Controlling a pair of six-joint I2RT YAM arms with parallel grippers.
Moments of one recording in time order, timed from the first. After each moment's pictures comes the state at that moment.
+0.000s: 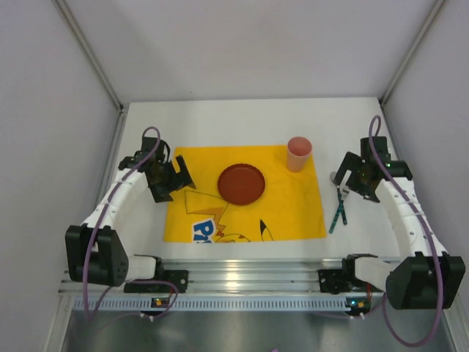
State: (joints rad) left arm -0.11 1.34 1.03 -0.83 0.17 -0.56; right arm 0.01 1.12 1.03 -0.95 0.16 0.46
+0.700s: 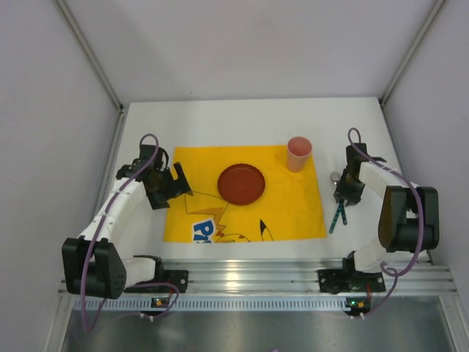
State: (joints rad) left arm -0.11 1.24 0.94 -0.85 0.13 -0.55; right arm -0.04 1.54 0.90 -0.69 0.13 0.44
